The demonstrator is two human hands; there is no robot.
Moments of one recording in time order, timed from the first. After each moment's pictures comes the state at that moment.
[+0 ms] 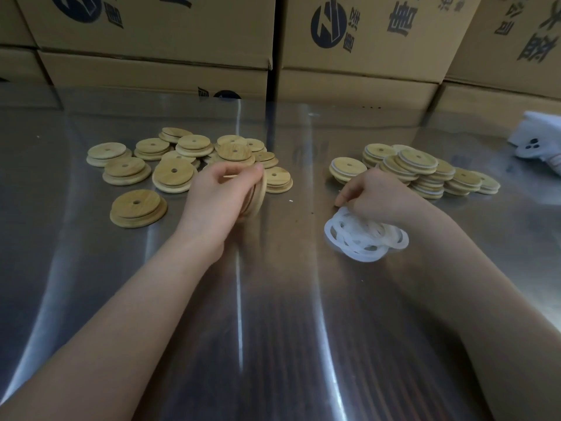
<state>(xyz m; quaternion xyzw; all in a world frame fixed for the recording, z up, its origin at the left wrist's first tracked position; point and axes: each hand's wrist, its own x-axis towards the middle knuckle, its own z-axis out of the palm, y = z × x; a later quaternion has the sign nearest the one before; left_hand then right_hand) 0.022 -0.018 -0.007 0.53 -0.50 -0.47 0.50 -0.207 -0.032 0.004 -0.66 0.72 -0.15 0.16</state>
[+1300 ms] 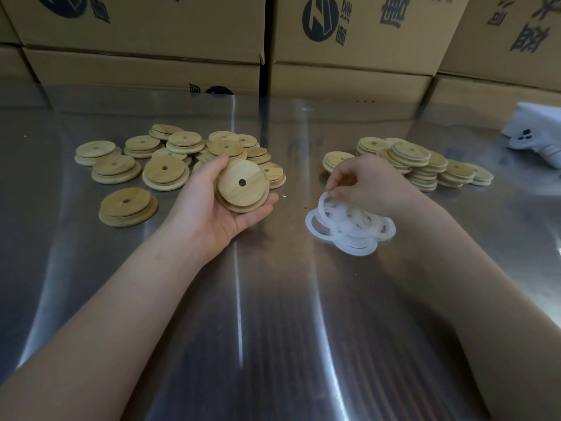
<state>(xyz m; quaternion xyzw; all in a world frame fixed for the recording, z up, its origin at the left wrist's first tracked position) 0.025 -0.026 -0.014 0.35 -0.29 -0.73 0.50 -0.209 -0.031 0.005 -0.72 0.66 -0.20 0.11</state>
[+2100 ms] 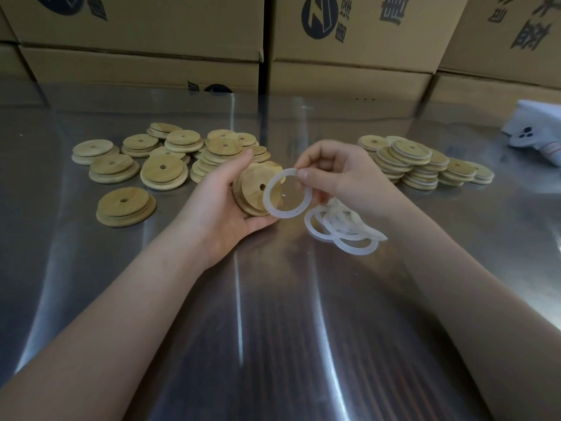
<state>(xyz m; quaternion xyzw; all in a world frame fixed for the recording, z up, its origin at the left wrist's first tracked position) 0.016 -0.023 -0.015 0.34 -0.38 -0.73 0.45 -0.176 -0.018 0.005 -0.69 0.47 -0.42 0.35</state>
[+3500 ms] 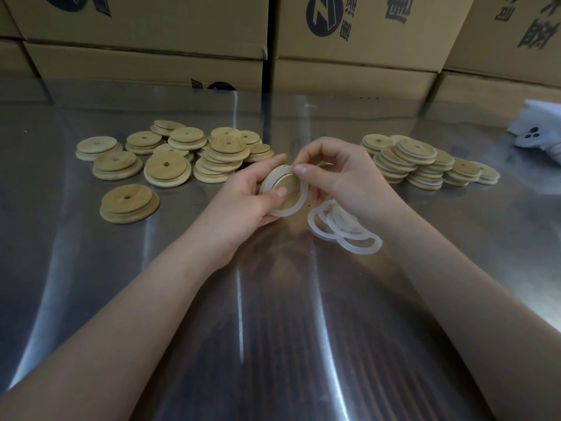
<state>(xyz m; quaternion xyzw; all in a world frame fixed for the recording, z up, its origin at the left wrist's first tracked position) 0.007 -0.015 -0.019 0.39 -0.59 -0.57 0.42 -0.169 -0.021 -0.003 -0.70 0.46 -0.46 0.30</state>
